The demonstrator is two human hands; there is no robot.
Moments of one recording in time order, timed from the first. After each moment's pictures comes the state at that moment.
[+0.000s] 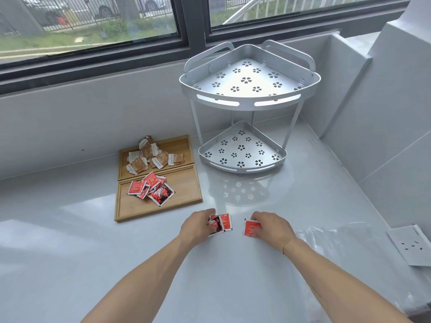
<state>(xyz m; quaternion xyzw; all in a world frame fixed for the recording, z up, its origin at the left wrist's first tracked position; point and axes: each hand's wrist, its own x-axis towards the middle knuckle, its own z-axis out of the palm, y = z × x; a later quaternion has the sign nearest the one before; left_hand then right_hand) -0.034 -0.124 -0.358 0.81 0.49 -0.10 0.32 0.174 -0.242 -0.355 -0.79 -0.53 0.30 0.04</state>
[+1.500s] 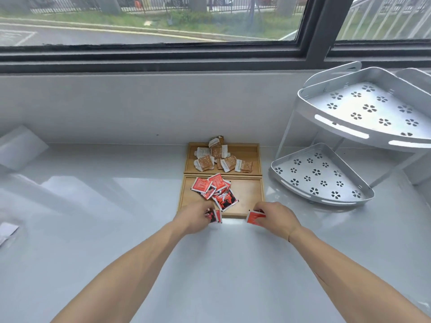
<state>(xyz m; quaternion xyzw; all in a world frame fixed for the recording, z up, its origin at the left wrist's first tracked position) -0.192 -0.022 -0.323 0.78 0.54 -0.08 0.31 0.060 -0.083 -0.327 -0.71 -0.65 0.27 0.00</state>
